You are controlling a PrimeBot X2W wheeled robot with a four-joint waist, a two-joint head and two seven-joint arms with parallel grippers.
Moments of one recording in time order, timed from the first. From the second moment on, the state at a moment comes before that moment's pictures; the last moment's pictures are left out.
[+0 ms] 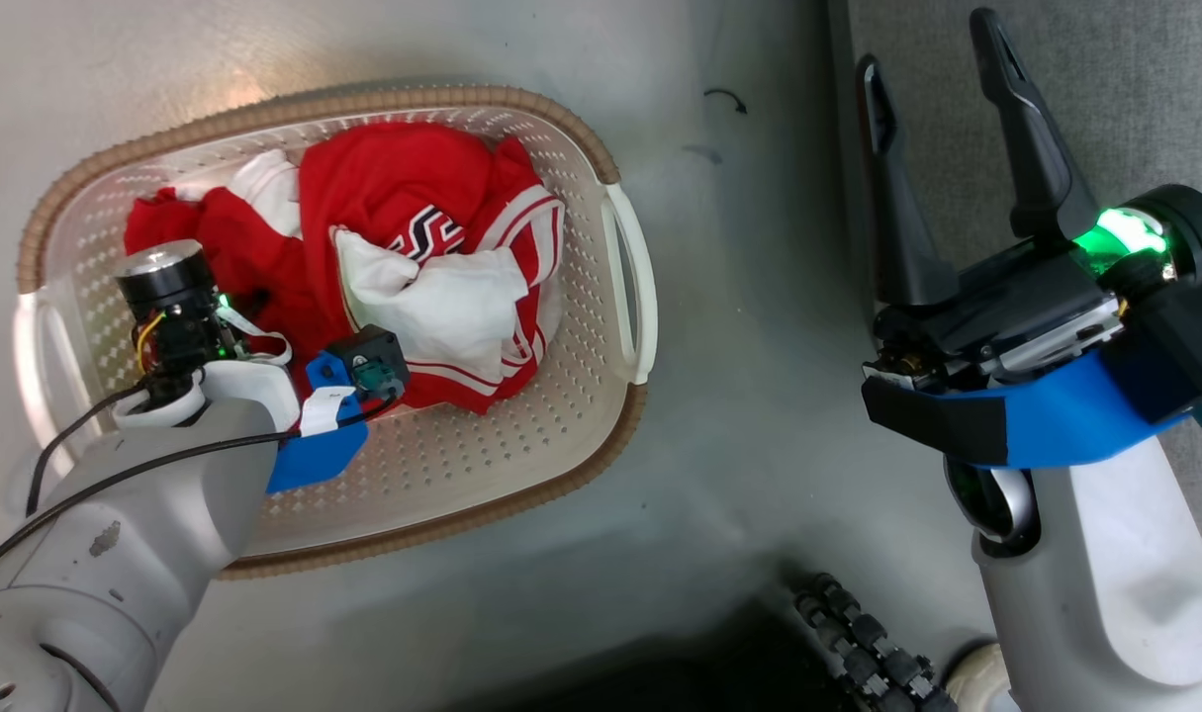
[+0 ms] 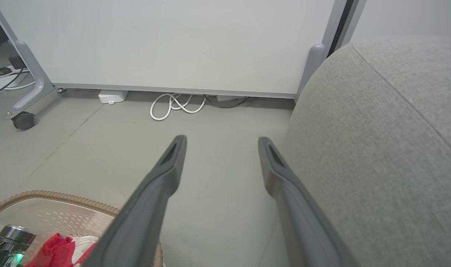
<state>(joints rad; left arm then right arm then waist) -1.04 0.26 -1.28 1.29 0.03 -0.13 0.11 -0.53 -0.05 0.16 -0.05 0.10 0.13 -0.26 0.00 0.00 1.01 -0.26</state>
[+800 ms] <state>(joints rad) -1.05 0.27 -1.28 1.29 0.02 -0.13 0.10 -0.52 -0.05 0.14 -0.09 0.12 0.13 -0.26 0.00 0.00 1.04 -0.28</state>
